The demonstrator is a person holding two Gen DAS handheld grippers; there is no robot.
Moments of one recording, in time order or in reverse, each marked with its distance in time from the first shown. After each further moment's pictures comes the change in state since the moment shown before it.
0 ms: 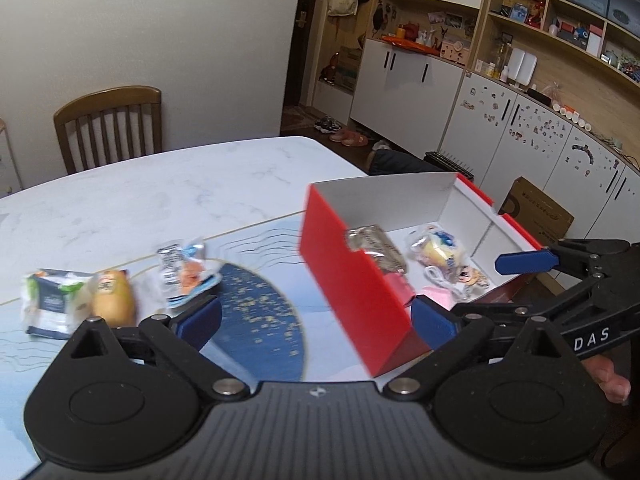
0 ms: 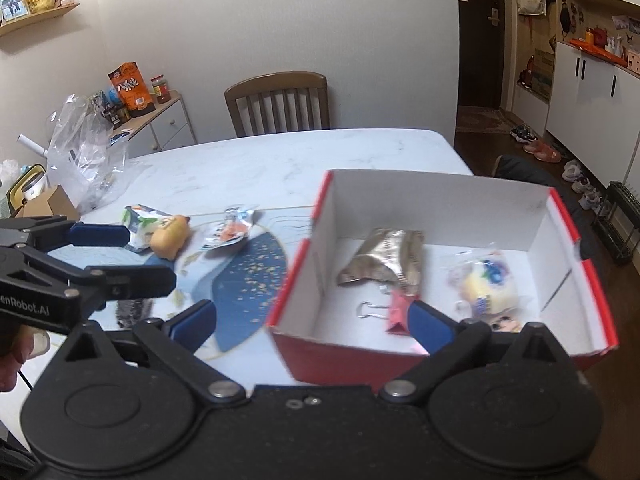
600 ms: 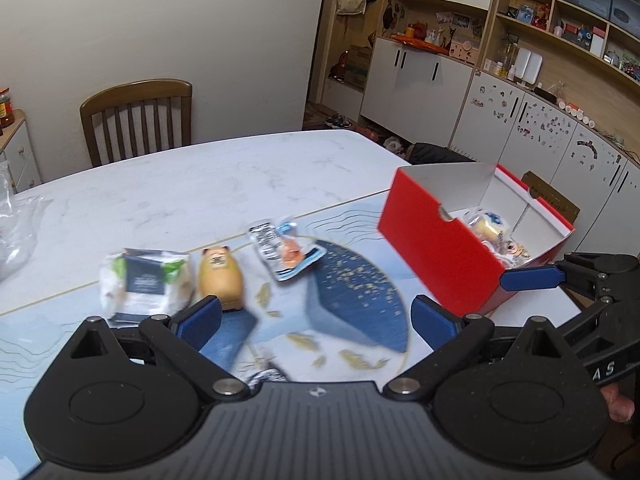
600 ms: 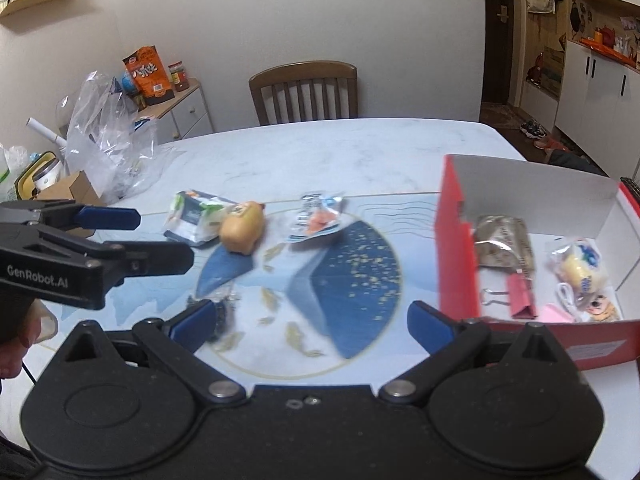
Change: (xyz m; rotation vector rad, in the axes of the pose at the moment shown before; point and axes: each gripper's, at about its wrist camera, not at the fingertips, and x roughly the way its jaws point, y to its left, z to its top) left arm -0.040 0.117 -0.025 0.012 0.009 -0.001; right arm 0.041 0.131 -0.010 0.000 0.011 -0.012
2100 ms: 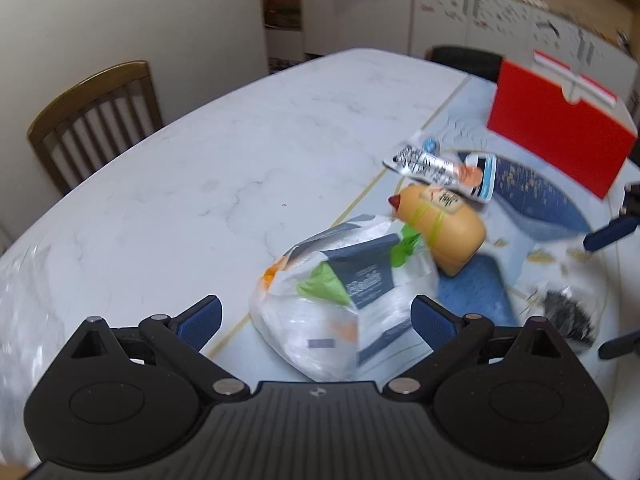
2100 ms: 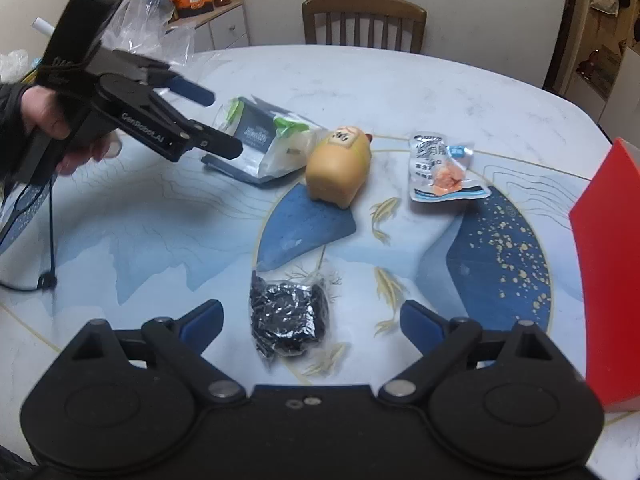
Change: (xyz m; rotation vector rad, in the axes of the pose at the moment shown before) left arm 0.122 0.203 0.016 0.370 0.174 -0.106; right arm 0.126 0.097 -0.003 -0.140 0.194 0.020
